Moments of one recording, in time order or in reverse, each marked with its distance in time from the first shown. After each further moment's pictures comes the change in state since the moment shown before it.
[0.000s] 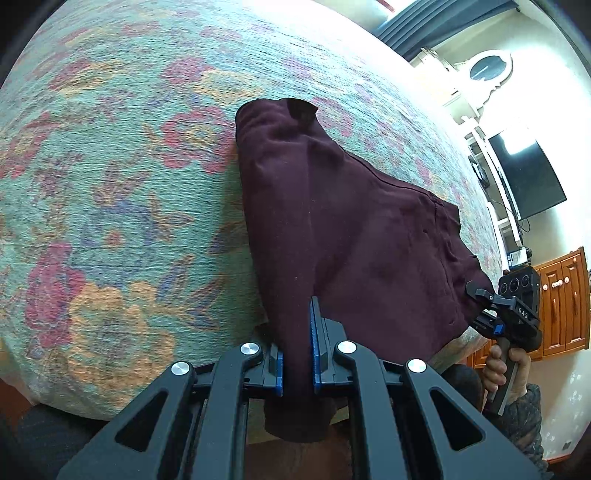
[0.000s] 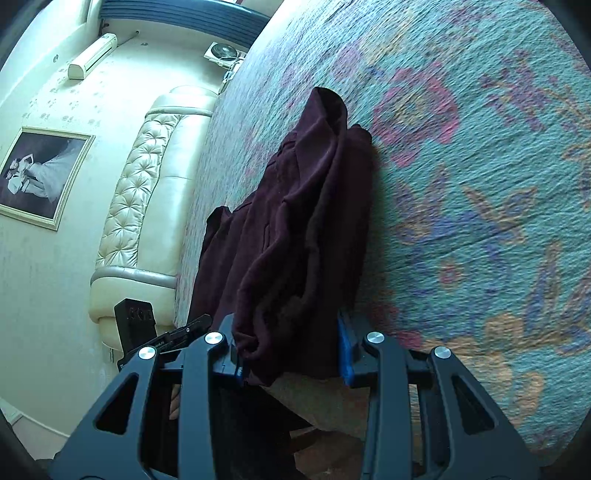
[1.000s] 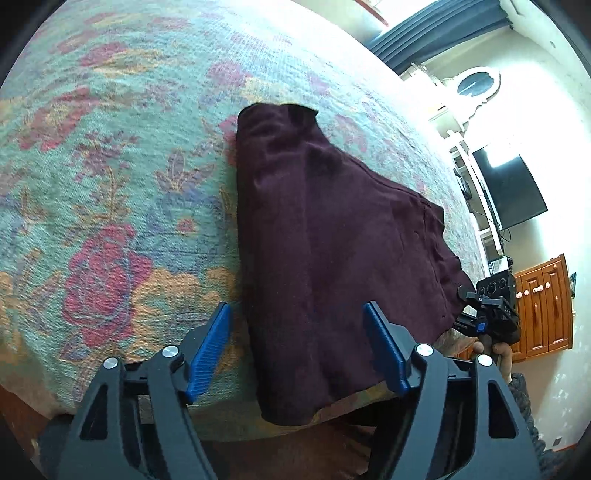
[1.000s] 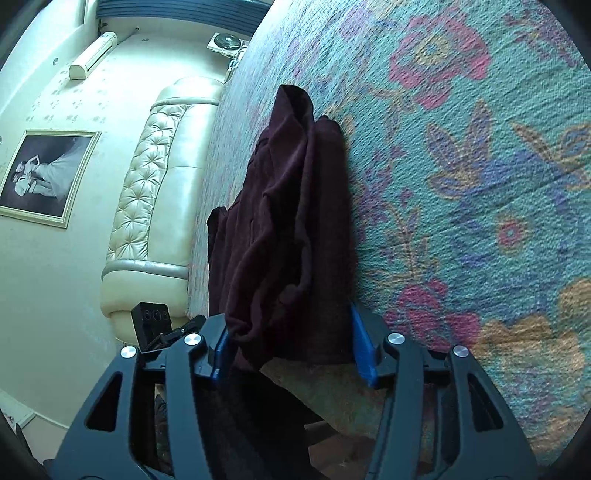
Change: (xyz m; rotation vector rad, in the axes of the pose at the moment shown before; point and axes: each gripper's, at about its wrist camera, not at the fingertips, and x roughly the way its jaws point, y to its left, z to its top) left arm -0.013 0.011 -0.005 -0.008 -0.056 -0.097; right arm 0.003 -0.013 -0.017 0.011 0.060 0.041
